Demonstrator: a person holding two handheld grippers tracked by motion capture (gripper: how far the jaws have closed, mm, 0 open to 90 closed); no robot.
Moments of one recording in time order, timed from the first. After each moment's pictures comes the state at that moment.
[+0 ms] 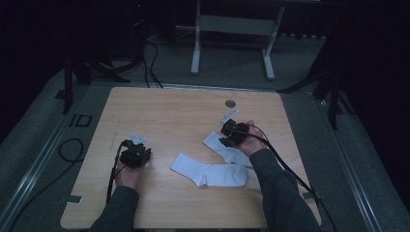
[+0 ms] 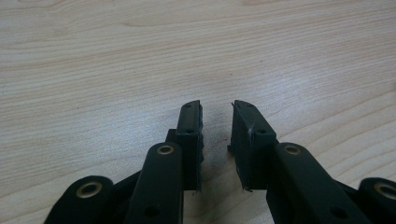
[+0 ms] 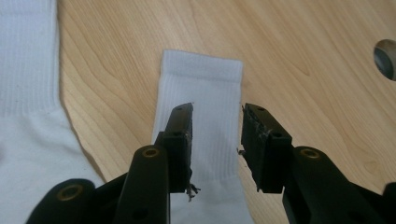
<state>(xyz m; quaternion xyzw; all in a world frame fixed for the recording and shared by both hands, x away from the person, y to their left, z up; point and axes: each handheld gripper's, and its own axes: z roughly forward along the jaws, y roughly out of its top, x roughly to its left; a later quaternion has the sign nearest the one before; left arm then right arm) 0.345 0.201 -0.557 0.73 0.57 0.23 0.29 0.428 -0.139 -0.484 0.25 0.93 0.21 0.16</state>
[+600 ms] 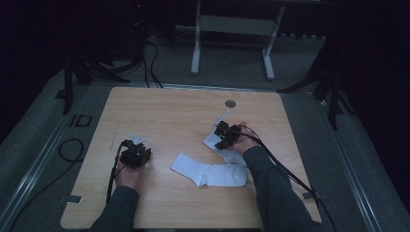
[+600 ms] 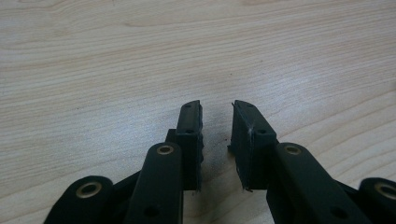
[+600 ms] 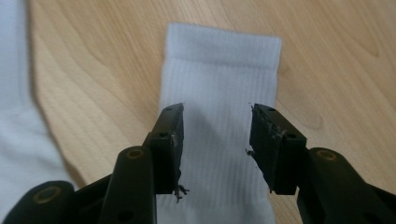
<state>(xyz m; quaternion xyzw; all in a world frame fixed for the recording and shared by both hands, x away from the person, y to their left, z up) 0.345 0.201 -0.557 0.74 0.57 0.23 0.29 0.451 -0.125 -0.518 0.26 0.95 0.16 0.10</state>
